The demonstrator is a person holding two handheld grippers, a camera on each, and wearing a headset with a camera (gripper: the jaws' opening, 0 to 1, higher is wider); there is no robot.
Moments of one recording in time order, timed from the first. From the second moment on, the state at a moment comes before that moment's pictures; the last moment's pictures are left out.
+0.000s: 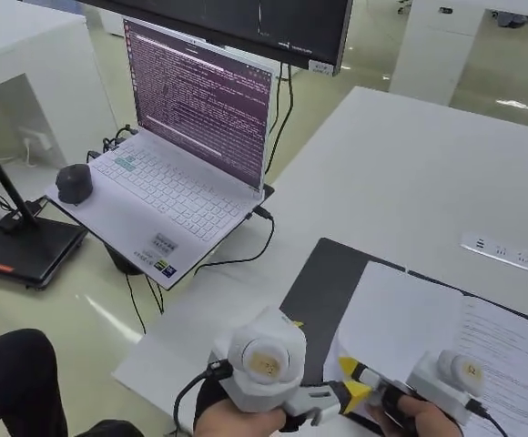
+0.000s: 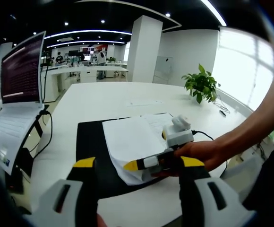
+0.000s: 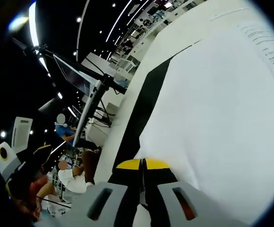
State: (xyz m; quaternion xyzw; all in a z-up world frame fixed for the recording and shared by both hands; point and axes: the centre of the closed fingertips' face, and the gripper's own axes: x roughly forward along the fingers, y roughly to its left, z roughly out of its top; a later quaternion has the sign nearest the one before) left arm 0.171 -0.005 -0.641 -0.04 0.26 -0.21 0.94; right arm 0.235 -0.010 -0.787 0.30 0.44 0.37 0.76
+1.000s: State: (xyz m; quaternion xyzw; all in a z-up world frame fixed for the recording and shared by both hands) left arm 0.182 -0.014 -0.690 -0.03 0.31 -0.20 0.93; right arm 0.233 -0.057 -0.730 0.30 0.36 0.44 0.76
